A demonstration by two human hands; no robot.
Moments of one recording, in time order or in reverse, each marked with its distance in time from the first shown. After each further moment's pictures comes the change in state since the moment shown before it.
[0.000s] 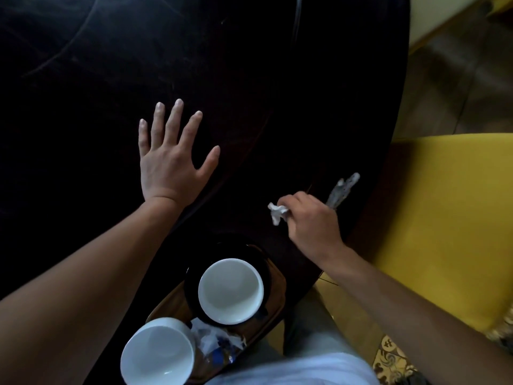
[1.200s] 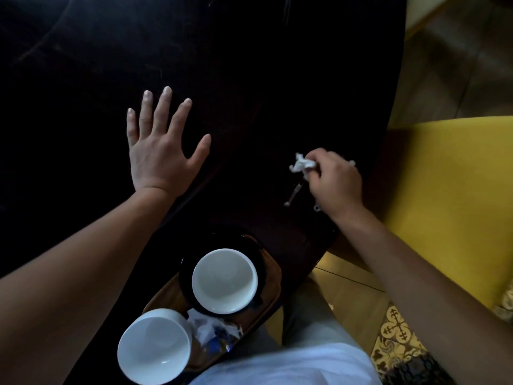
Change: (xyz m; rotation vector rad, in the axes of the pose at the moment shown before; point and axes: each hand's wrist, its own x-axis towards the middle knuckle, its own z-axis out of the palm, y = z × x) left_hand 0.001 0.002 -0.001 -0.005 0.000 -0.010; right_hand 0.038 0.047 -0.025 0.011 0.102 0.239
